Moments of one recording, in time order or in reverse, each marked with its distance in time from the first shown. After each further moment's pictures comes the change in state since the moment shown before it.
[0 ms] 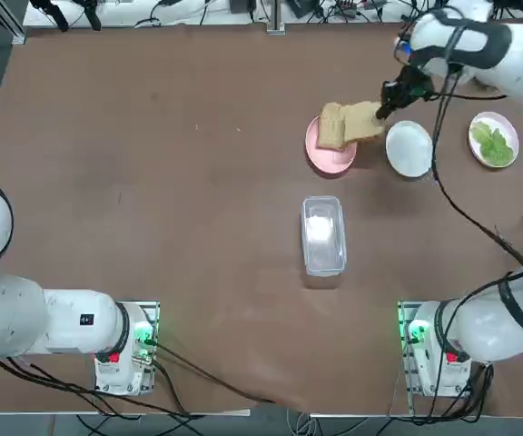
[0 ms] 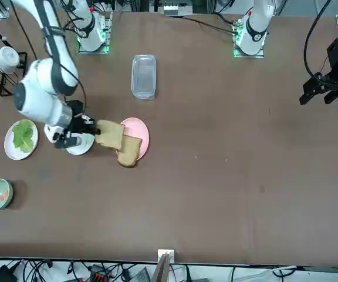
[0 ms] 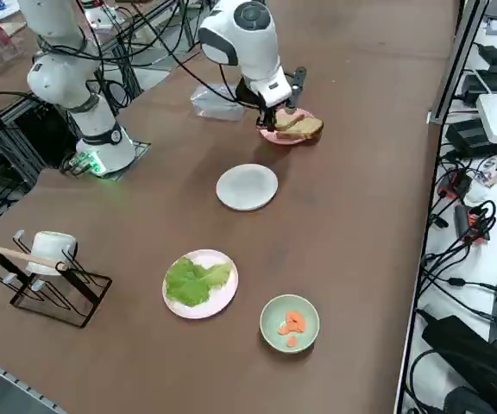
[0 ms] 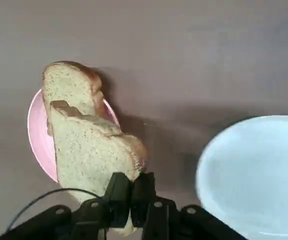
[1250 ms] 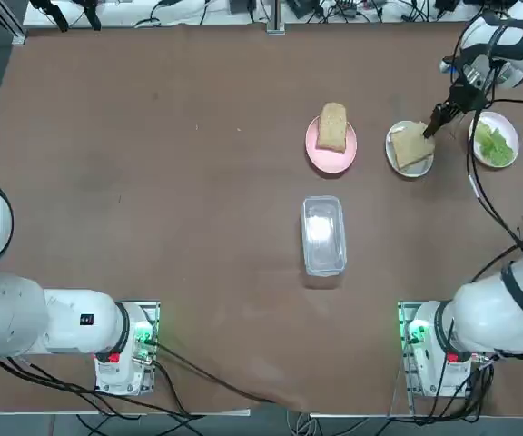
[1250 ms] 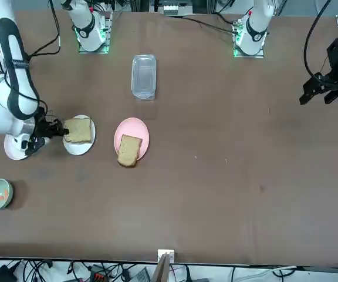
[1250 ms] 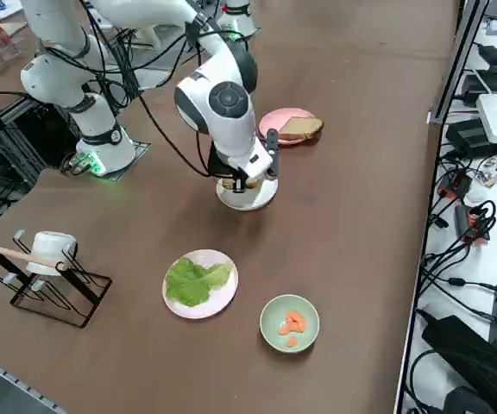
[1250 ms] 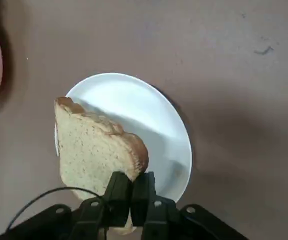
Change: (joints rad) arm -0.286 0.185 -0.007 0.099 -0.112 -0.107 -0.497
